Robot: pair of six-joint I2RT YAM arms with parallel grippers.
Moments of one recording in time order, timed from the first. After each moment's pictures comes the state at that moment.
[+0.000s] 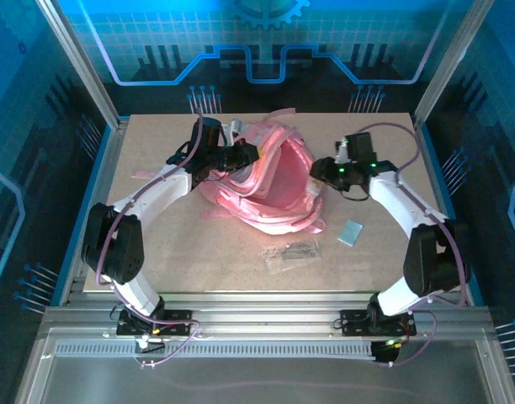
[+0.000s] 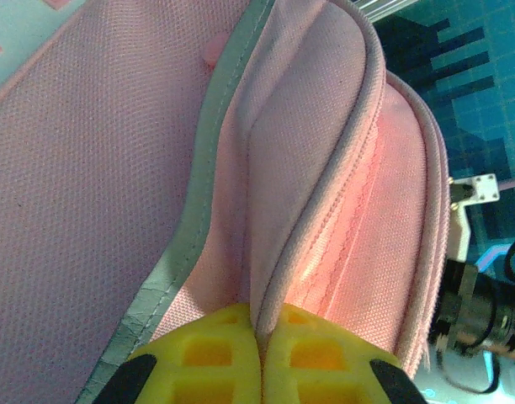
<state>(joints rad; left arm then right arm) -0.35 1.69 1.31 -0.13 0.56 -0.79 0.23 1.57 1.16 -0.46 -0.38 0.61</state>
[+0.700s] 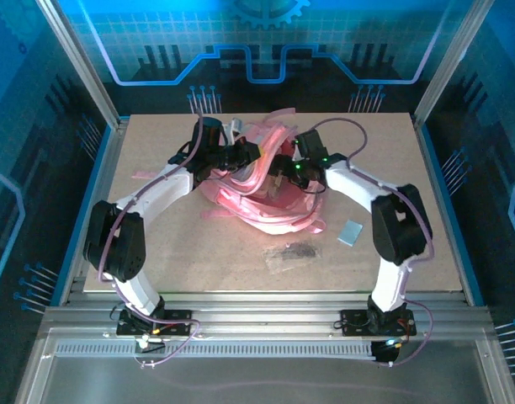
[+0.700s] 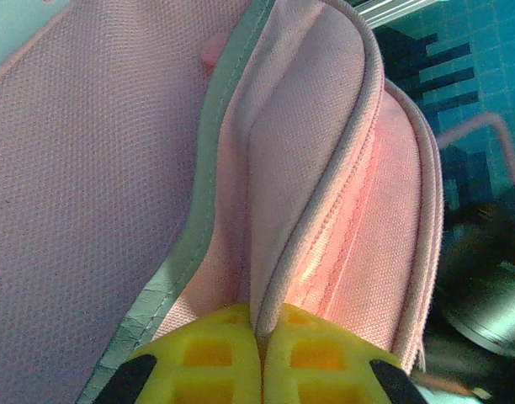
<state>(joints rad) -0.35 1.71 1.31 -0.08 0.58 -0.86 0.43 1.81 1.34 -0.38 -0.26 0.69</state>
